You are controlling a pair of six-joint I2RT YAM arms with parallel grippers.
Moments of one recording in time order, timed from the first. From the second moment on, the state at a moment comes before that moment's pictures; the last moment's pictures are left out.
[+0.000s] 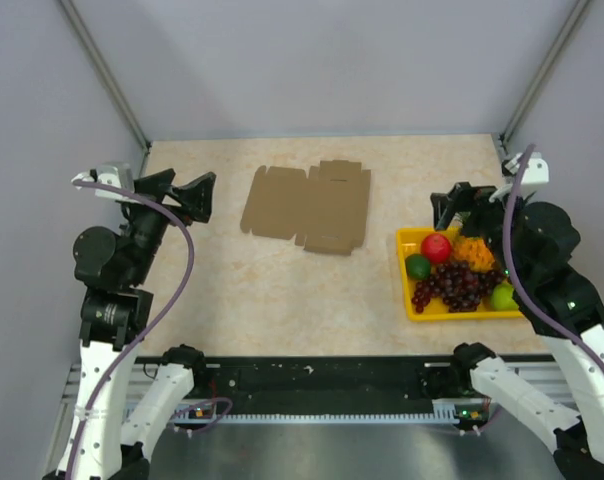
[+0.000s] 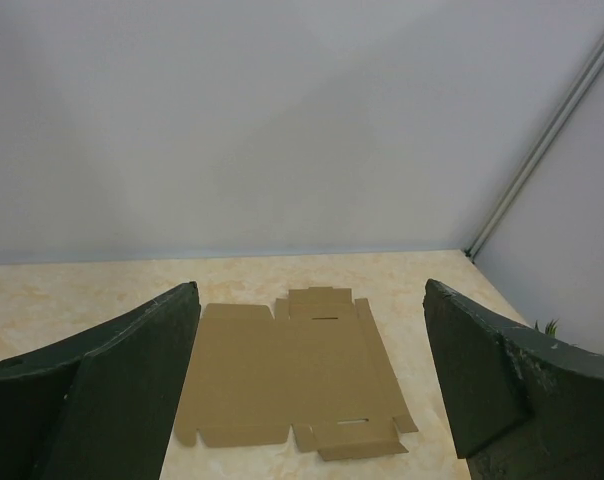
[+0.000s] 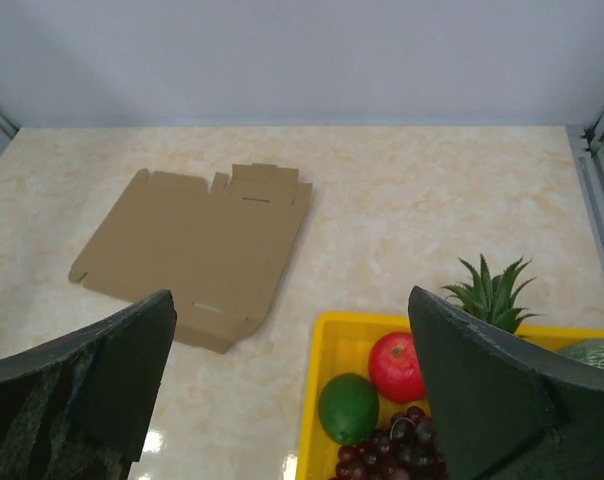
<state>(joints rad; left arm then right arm) -0.14 0.67 1.06 -0.14 0.16 -0.32 0.44 0.70 1.20 -0.59 0.26 0.17</state>
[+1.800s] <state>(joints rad) -0.17 0.78 0.87 -0.25 0.54 -0.50 0.22 2.25 1.57 -0.03 -0.44 0.53</state>
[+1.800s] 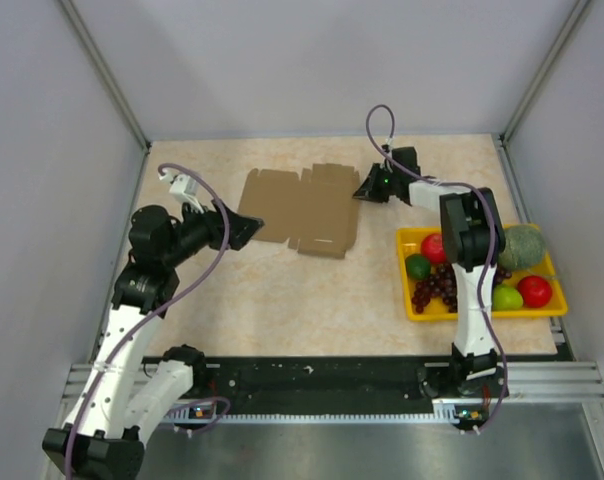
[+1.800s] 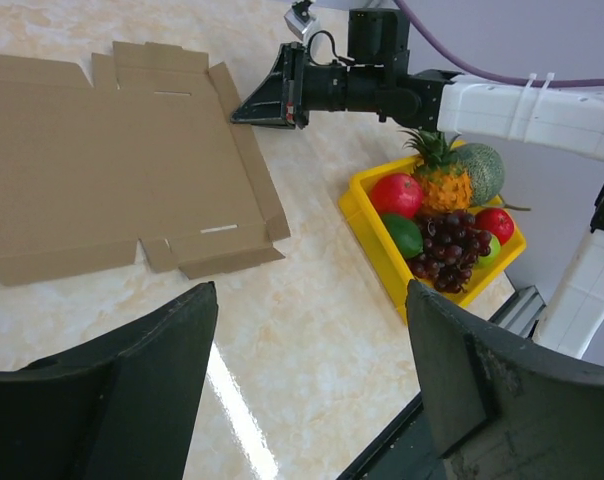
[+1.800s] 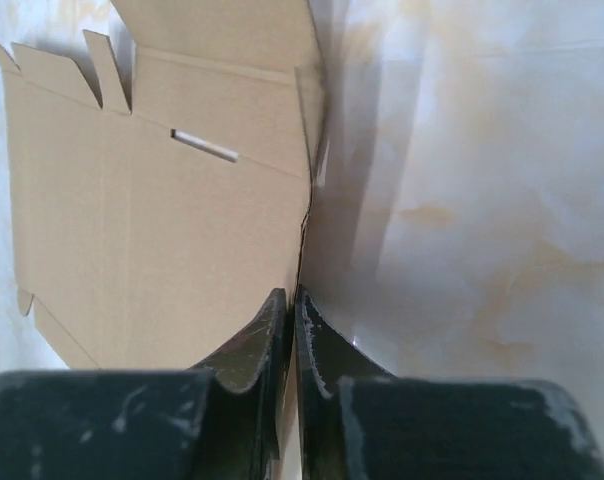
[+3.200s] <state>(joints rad) -0.43 1.48 1.46 -0.57 0.77 0.17 0.29 1.34 1.05 -0.11 -1.17 0.13</state>
